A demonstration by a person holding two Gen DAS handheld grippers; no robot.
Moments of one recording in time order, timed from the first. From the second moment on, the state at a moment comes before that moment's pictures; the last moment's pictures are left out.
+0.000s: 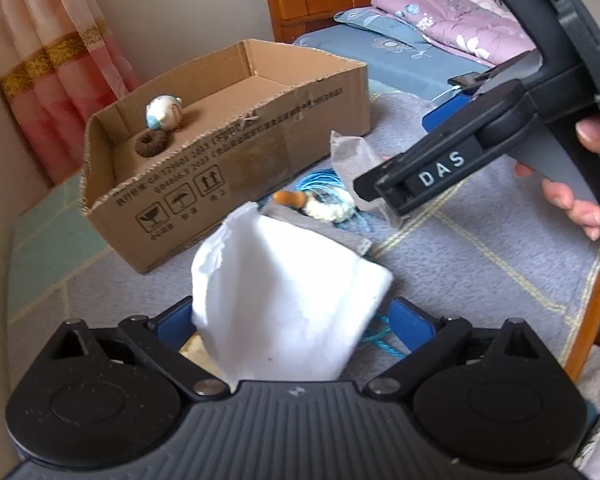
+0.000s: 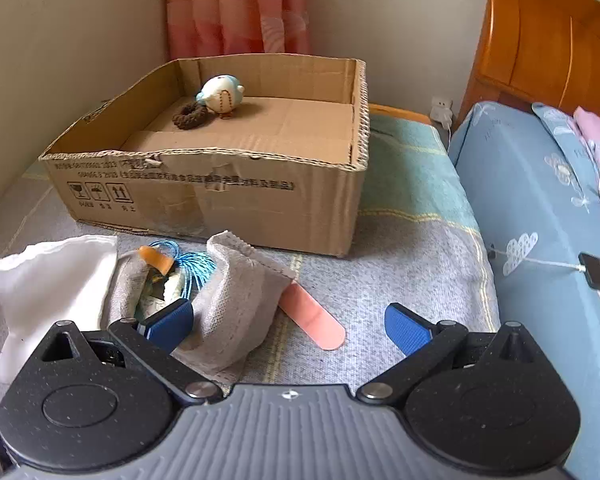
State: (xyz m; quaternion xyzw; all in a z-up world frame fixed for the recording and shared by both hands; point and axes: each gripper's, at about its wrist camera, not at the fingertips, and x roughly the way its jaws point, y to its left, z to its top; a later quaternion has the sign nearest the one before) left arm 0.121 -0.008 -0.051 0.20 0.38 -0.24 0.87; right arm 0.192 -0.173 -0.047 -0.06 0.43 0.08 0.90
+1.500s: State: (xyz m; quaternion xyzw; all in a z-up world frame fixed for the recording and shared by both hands) left arm 0.132 0.017 -0.031 0.11 0.38 -0.21 0.90; right arm 0.173 -0.152 -0.048 -0.08 0.41 0.16 0.90
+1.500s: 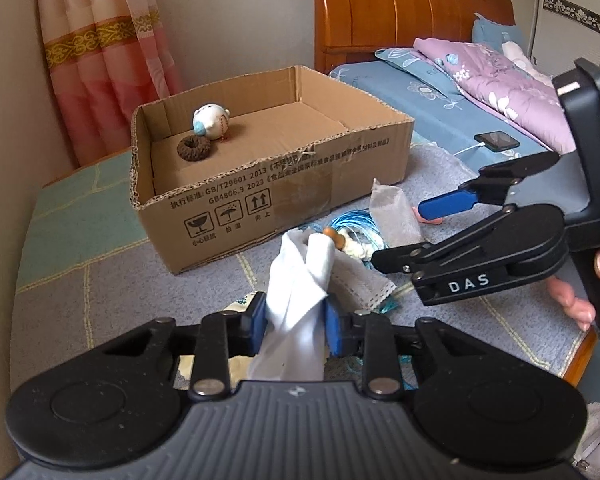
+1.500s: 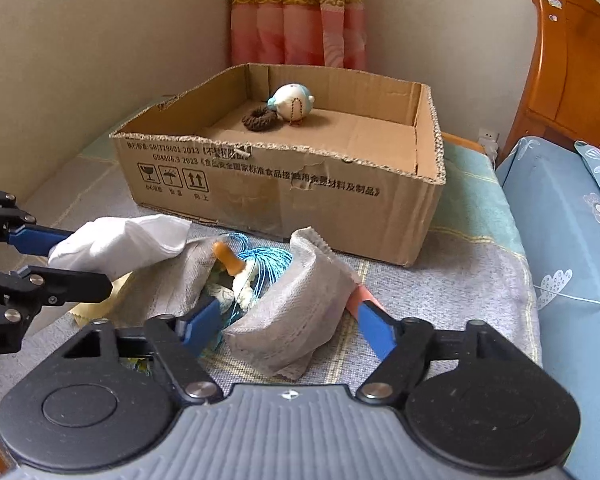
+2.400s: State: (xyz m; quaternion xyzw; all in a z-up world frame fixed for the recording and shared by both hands) left arm 0.134 0.030 -0.010 0.09 0.37 -0.21 0.90; right arm 0.169 -0.166 -0.027 -0.10 0.39 0.16 0.90
